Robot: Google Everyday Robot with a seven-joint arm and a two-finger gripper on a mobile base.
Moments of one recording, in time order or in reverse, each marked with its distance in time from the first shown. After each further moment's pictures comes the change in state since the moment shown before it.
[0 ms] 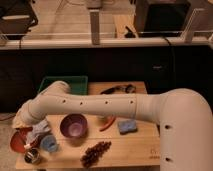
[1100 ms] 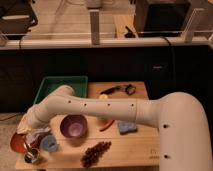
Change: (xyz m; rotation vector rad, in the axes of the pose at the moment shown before) arm 0.029 0.020 0.006 -0.090 -0.033 0.008
